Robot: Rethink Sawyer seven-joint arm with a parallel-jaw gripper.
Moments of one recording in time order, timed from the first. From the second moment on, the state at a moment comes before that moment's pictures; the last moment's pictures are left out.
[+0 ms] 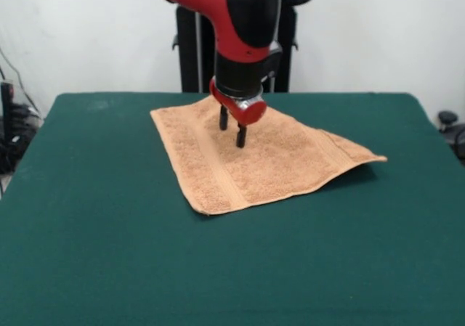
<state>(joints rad) -0.13 -0.43 -0.19 1.98 0.28 0.16 2.21</state>
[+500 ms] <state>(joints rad) -0.10 -0.42 -0.22 1.96 0.28 0.16 2.21</state>
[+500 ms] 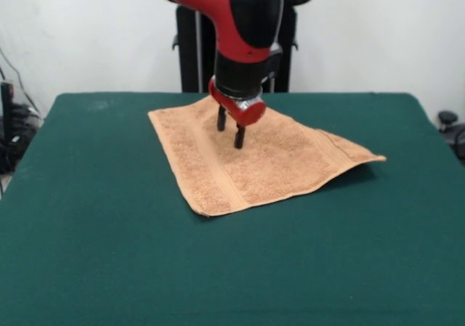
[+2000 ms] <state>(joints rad) -0.11 -0.37 -0.37 1.75 0.28 0.15 2.21</state>
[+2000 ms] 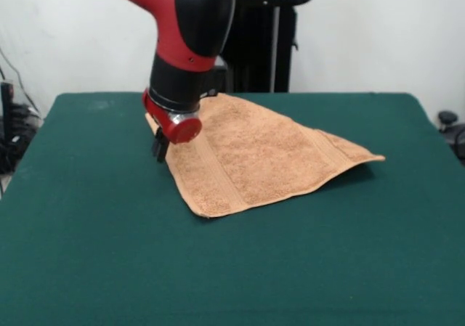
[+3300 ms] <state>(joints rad) -0.20 -0.45 -0.27 1.82 0.27 0.14 2.21</state>
